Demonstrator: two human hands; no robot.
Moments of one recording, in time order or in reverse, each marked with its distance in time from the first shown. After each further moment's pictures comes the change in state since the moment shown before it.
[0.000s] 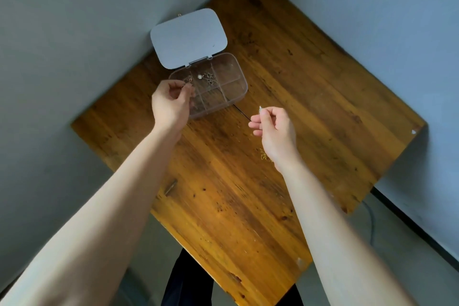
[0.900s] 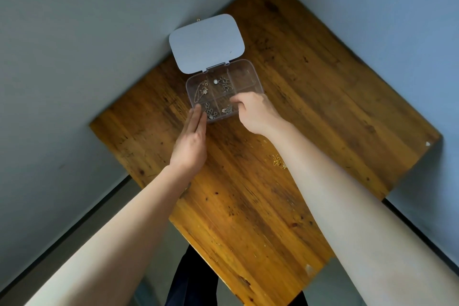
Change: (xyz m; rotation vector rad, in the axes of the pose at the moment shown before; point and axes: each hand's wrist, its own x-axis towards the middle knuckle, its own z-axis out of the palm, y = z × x) left_hand -0.018 -0.082 -0.022 0.936 -0.309 0.535; right_hand 0.063 -0.048 0.059 -0.756 -0.387 -0.277
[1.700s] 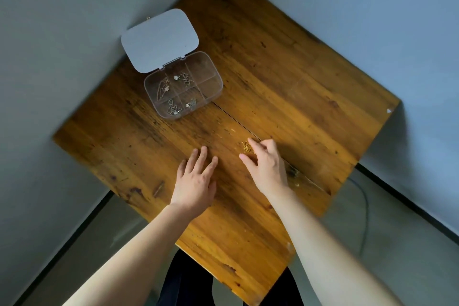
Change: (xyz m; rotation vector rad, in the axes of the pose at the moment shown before) left_hand -0.084 0.064 0.043 0.241 -0.419 0.104; right_hand -0.138 0.121 0.083 0.009 0.324 0.222
